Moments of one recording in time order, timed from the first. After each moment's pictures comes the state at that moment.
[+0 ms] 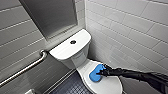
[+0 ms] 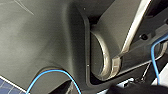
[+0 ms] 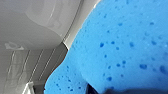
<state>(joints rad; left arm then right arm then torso) 1.41 3.02 -2.55 0.37 0.08 -0.15 -0.38 2.72 -1.95 0.03 -0.31 0.42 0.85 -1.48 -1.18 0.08</state>
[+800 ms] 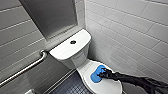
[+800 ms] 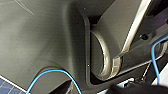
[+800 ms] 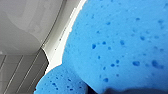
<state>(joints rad) 1.41 3.02 -2.55 0.37 0.08 -0.15 -0.47 2.85 -2.23 -0.10 -0.18 0.42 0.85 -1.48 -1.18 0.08</state>
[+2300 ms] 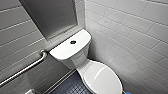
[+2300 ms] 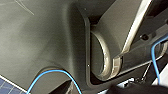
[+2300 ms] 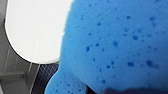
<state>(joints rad) 1.41 3.02 -2.55 0.37 0.08 -0.15 -0.93 2.23 -1.71 -0.12 0.10 0.42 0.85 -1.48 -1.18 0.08</state>
